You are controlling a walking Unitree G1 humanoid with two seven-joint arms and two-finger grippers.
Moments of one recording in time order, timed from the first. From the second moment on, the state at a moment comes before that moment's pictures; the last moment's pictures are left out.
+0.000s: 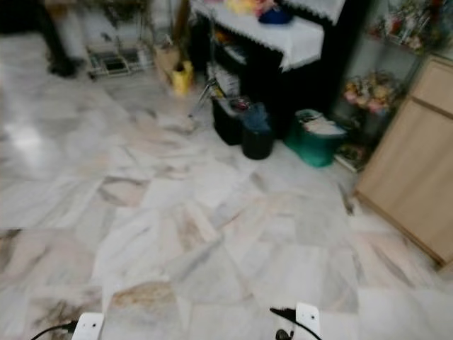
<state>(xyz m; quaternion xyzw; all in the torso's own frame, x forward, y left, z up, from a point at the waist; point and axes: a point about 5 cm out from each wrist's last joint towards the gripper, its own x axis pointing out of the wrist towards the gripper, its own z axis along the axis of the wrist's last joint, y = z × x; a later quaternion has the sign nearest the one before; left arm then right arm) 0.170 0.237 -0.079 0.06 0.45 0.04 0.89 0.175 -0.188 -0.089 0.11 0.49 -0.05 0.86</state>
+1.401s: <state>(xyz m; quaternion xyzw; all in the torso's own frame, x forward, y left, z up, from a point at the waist) 0.169 0.230 -0.081 0.06 0.45 0.05 0.89 0.174 -0.188 -0.089 0.11 0.49 -0.05 0.86</state>
